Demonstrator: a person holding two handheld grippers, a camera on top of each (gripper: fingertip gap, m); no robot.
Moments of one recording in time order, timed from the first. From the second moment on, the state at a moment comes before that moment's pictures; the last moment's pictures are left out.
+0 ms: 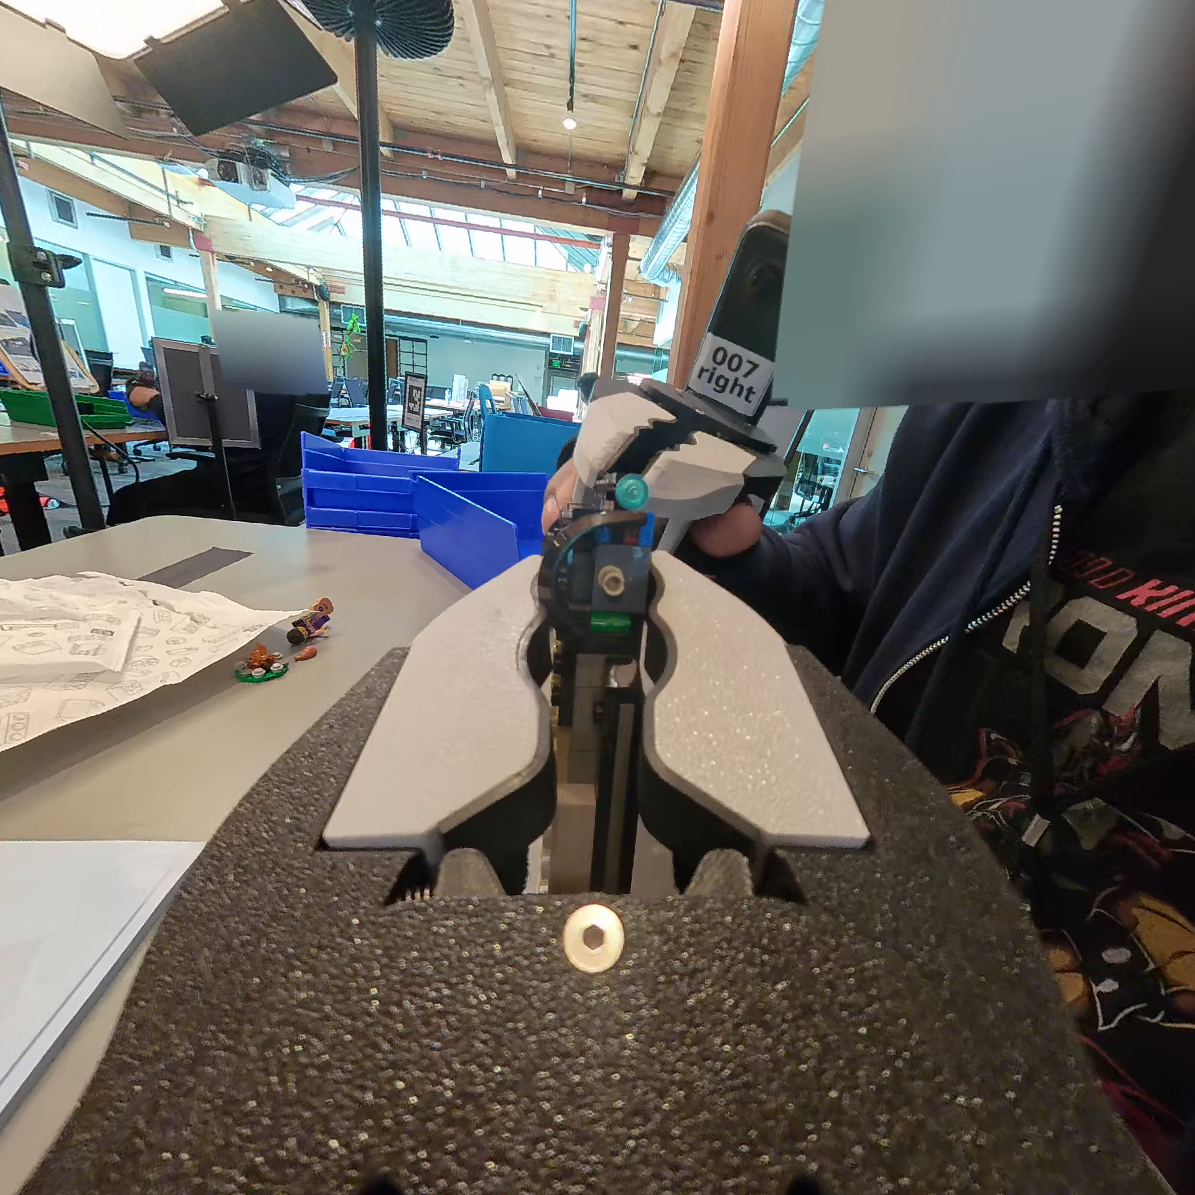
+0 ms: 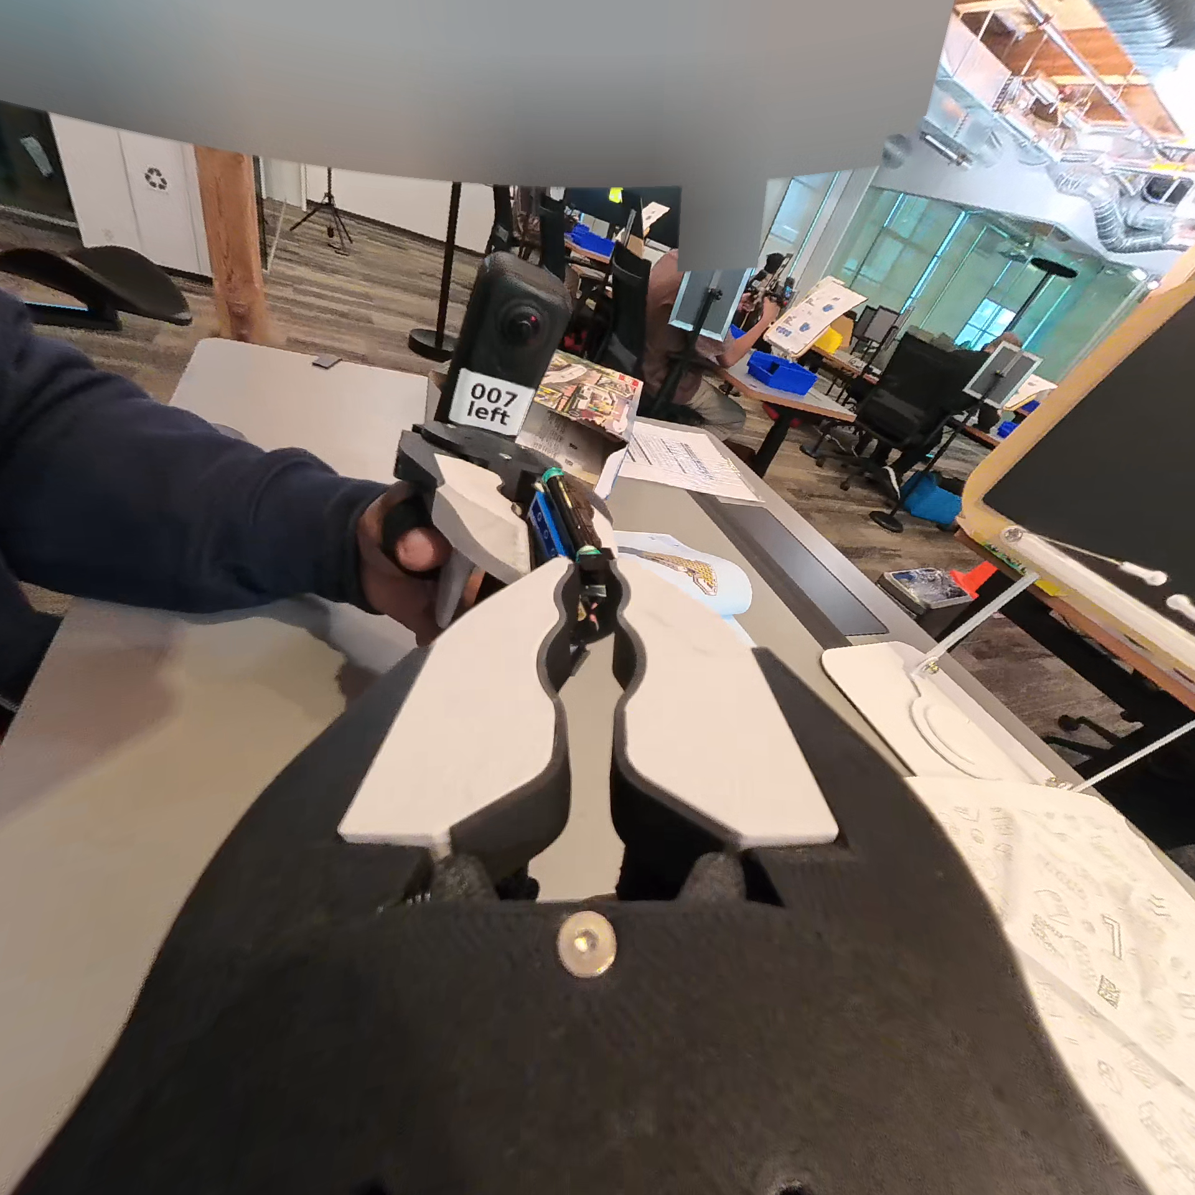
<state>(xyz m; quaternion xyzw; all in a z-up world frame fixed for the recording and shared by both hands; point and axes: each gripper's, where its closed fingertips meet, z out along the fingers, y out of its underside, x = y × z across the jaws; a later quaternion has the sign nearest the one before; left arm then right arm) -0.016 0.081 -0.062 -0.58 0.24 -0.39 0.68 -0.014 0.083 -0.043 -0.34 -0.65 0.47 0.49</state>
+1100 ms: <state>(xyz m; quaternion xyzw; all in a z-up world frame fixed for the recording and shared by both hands) -0.011 0.080 -0.072 -0.60 0.29 -0.35 0.66 -0.009 0.080 -0.054 -0.29 -0.77 0.39 0.43</state>
